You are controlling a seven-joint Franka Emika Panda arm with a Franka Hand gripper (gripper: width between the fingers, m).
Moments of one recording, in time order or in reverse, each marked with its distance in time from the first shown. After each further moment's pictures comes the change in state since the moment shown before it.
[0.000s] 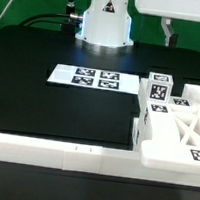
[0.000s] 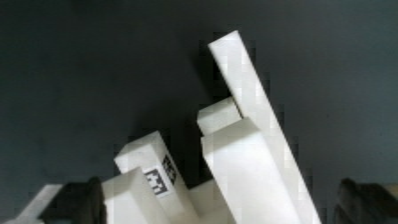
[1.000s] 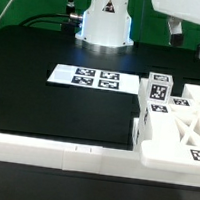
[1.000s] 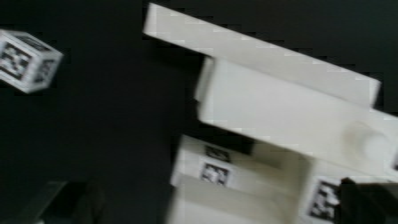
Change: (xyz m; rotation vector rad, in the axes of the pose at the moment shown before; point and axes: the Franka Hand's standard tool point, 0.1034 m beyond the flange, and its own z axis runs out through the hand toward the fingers) arm 0.001 0.005 0.000 0.064 0.005 0.880
